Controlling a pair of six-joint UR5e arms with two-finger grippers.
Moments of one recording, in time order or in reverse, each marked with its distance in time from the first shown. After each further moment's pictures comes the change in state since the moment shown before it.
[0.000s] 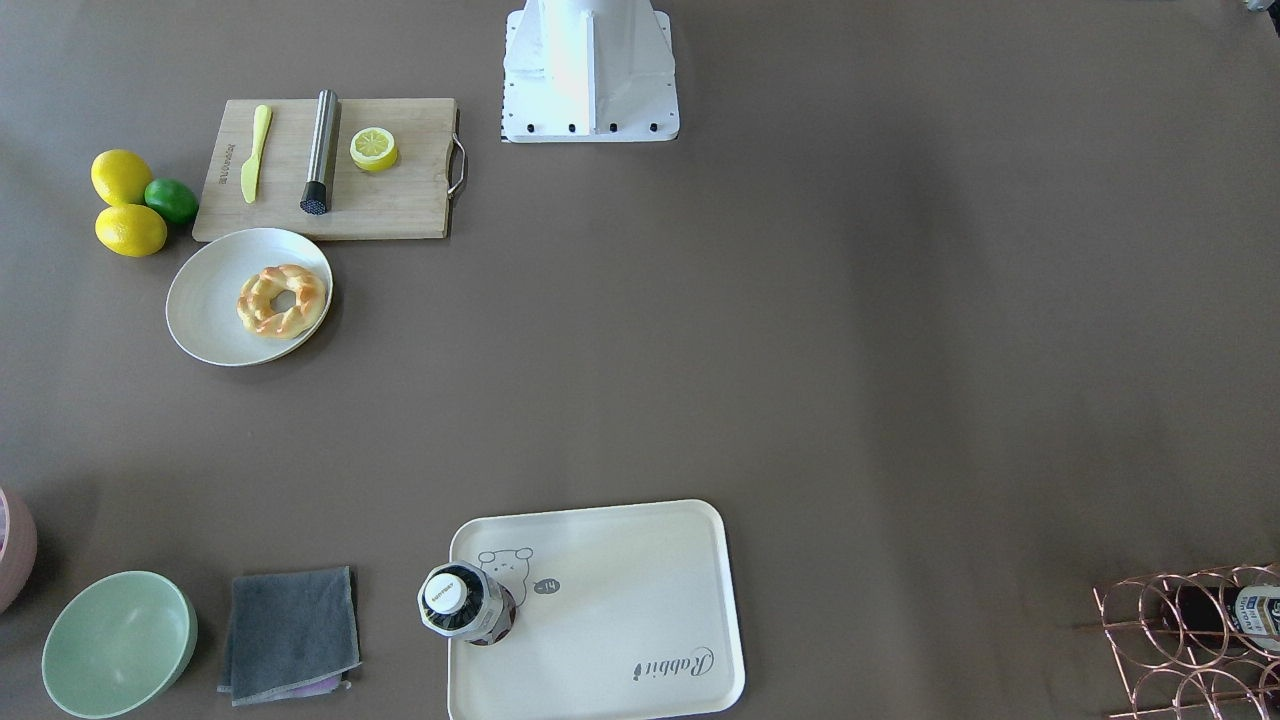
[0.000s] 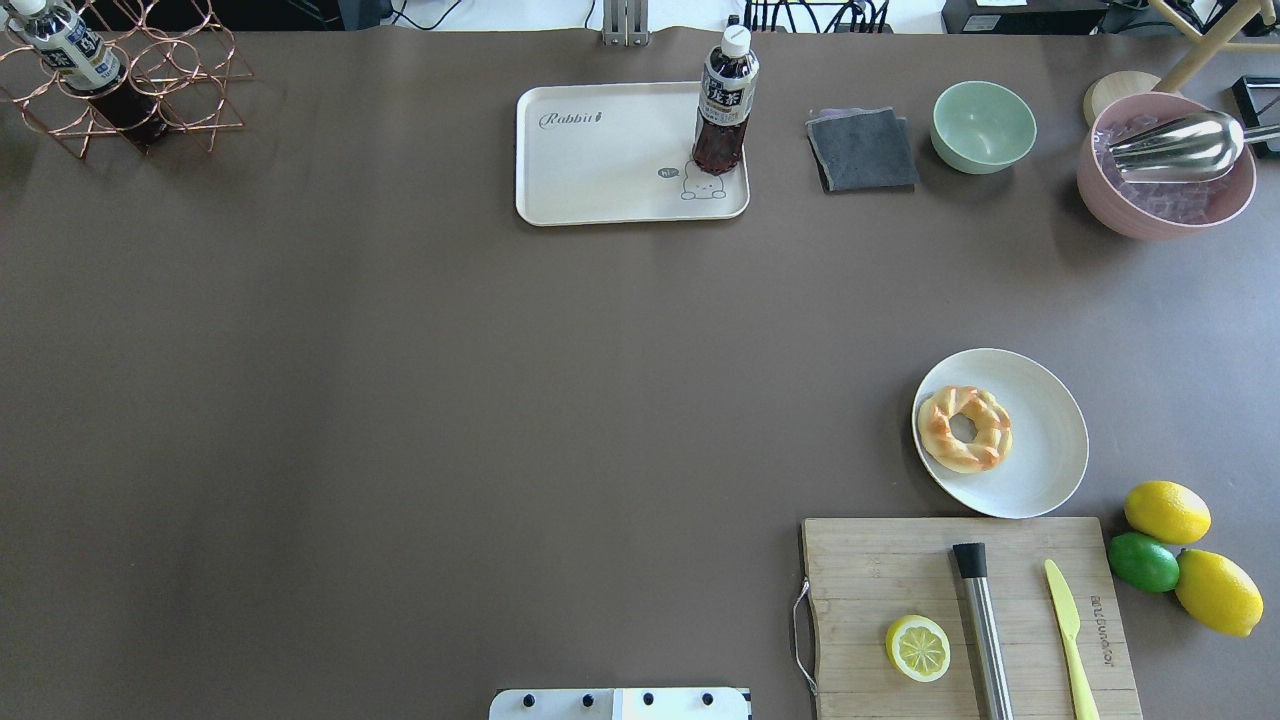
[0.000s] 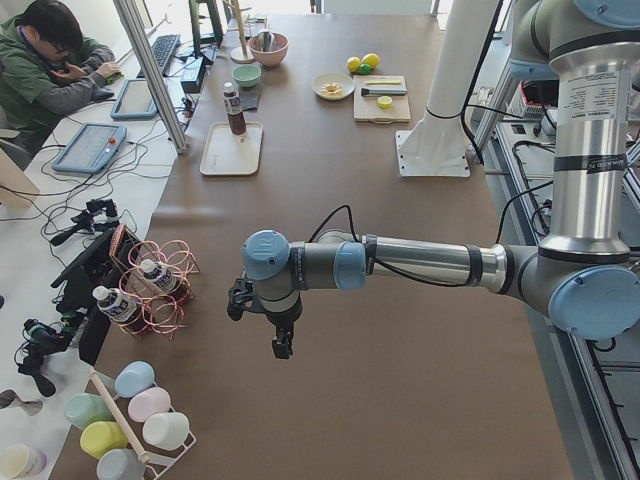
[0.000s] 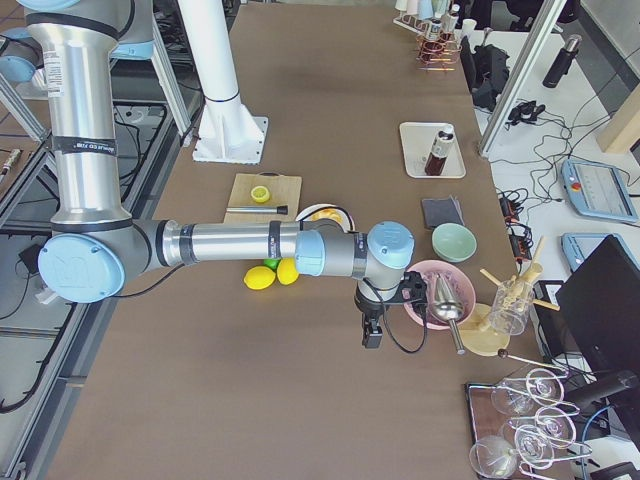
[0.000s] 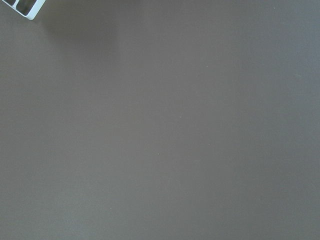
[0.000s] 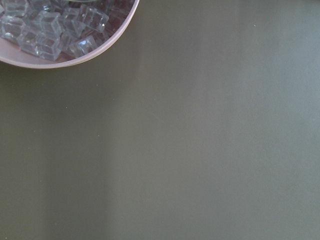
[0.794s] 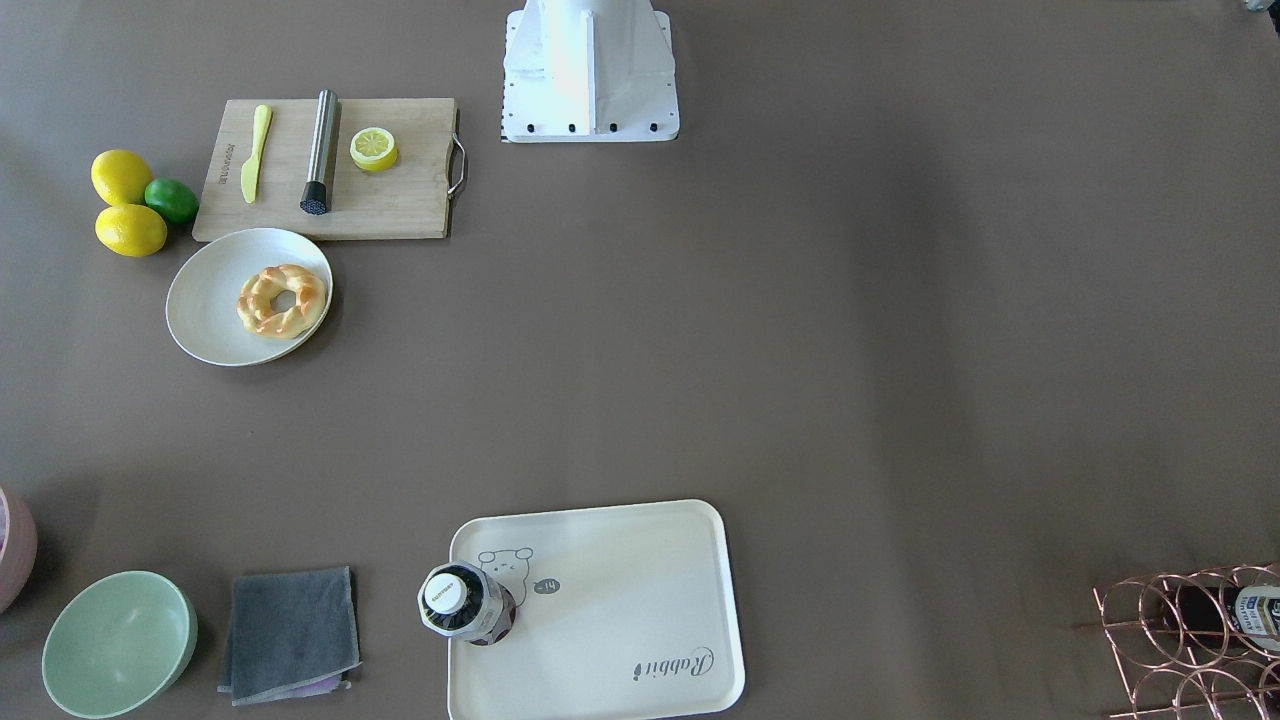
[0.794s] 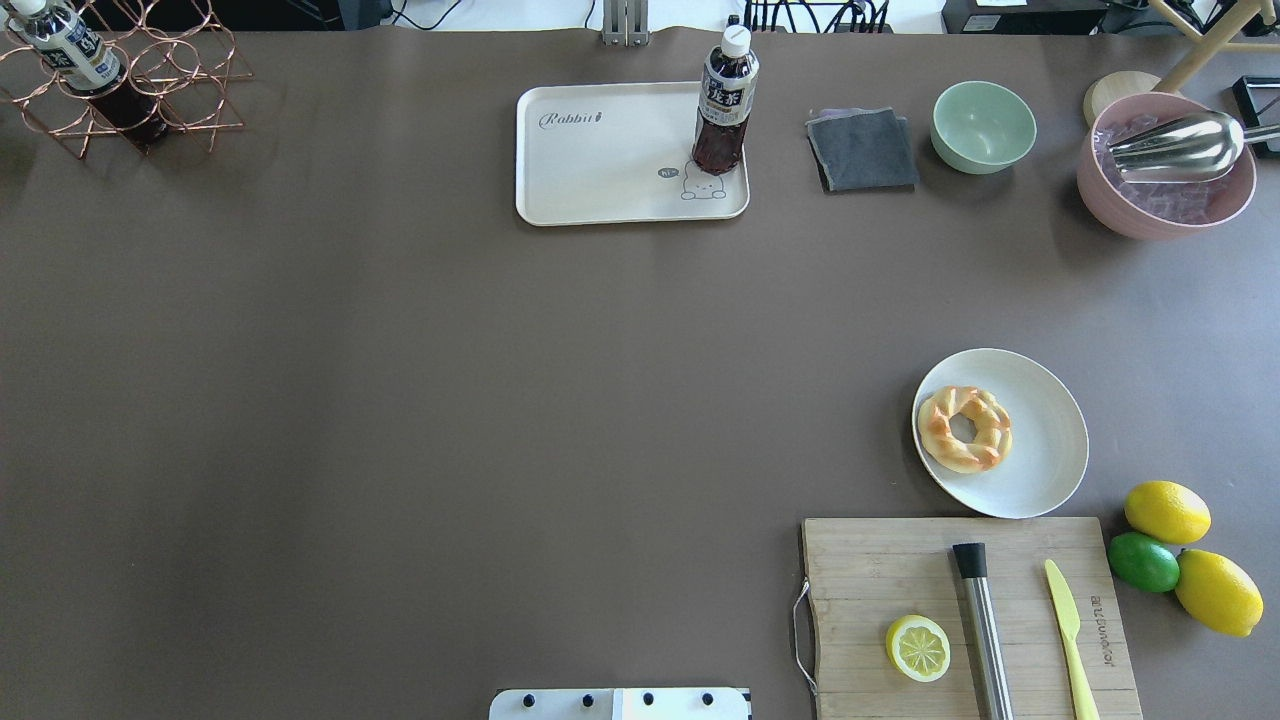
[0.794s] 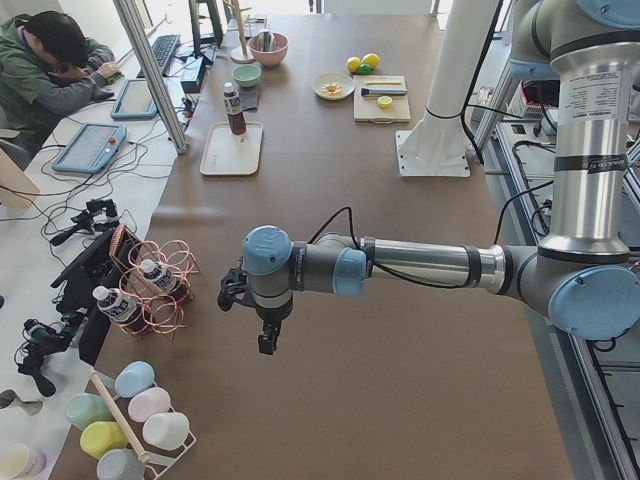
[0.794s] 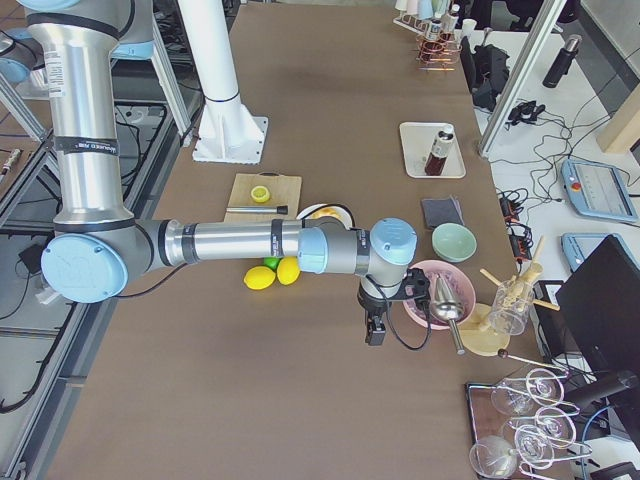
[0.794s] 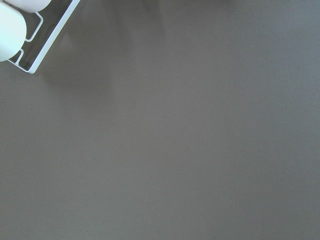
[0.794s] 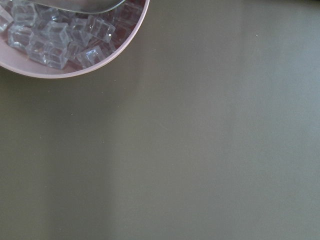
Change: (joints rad) left arm -0.016 -0.007 0.021 -0.153 -0.010 -0.002; right arm -0.001 0.011 0.001 0.000 0.000 0.003
